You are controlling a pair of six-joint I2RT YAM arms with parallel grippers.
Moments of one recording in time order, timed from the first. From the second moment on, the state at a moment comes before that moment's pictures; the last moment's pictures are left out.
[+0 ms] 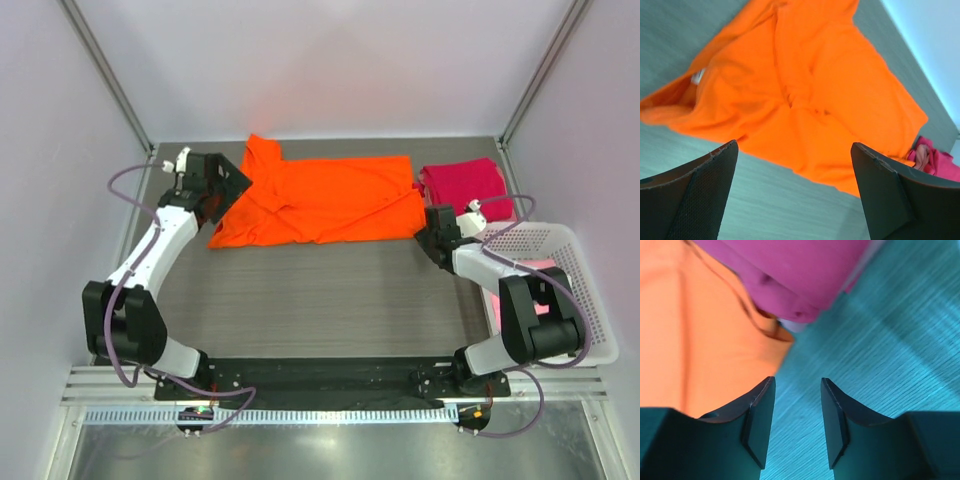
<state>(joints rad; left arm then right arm) -0.18 1.51 1.30 -0.51 -0.16 -0.90 0.20 1.43 0.72 -0.09 0.40 1.04</state>
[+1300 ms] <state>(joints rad) -0.13 1.54 0.77 -0.18 -0.29 -0.99 0.23 1.66 0.73 0.13 0.42 1.10</state>
